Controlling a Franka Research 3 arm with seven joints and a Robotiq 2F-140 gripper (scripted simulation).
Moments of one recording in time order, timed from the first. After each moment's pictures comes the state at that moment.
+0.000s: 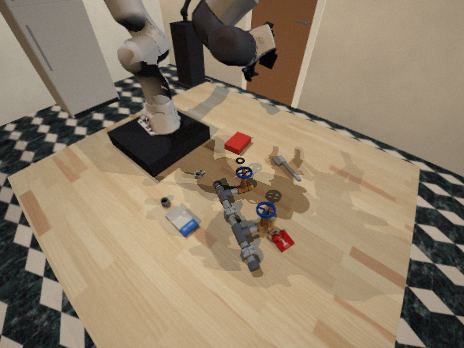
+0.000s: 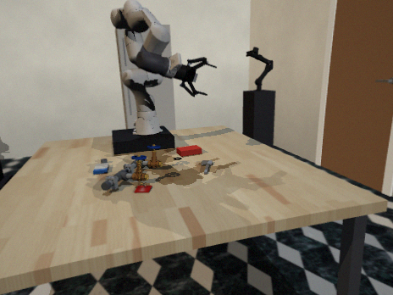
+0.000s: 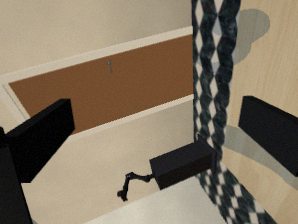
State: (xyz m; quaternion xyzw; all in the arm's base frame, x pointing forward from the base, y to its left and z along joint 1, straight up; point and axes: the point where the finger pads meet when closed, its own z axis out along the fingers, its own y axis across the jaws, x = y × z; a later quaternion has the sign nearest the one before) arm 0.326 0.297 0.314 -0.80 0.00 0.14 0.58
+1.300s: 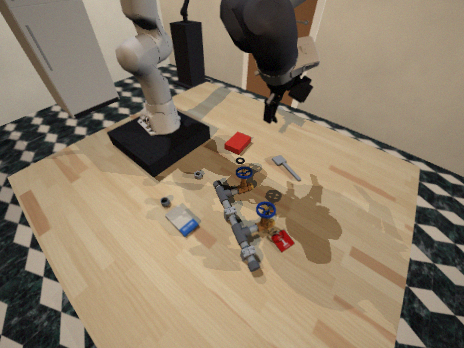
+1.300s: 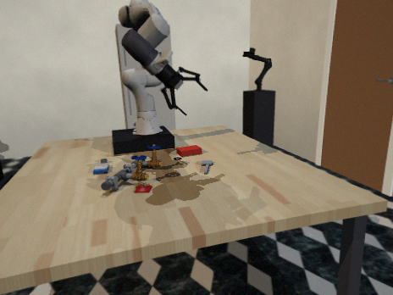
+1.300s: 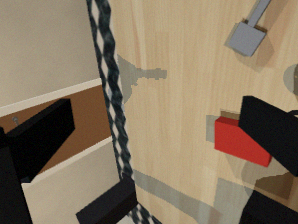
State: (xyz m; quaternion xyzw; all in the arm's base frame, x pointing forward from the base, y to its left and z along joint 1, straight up) arm 0.509 0.151 0.233 -0.92 0.02 0.06 0.39
